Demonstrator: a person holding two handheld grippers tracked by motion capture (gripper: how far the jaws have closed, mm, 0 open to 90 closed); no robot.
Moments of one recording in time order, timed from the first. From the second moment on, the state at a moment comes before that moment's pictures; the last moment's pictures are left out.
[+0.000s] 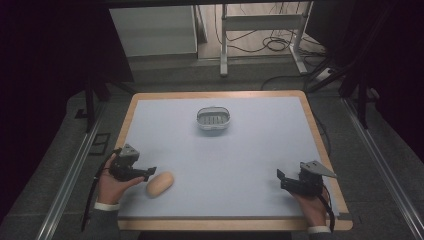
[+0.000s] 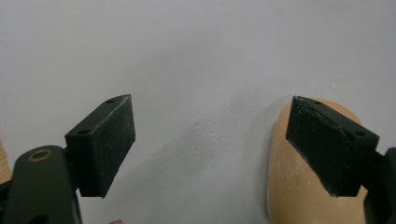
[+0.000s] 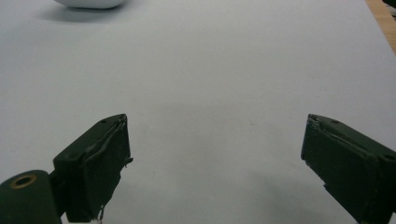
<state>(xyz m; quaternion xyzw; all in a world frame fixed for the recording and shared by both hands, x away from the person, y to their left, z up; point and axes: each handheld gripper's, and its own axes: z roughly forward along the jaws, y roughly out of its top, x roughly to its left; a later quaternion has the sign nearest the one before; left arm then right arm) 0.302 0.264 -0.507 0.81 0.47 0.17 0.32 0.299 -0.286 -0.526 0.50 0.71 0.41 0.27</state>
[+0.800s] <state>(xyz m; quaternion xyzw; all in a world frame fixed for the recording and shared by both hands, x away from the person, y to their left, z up) 0.299 0.254 -0.478 0.83 0.44 0.15 0.29 0.299 -0.287 -0.526 0.50 0.71 0.42 0.28</state>
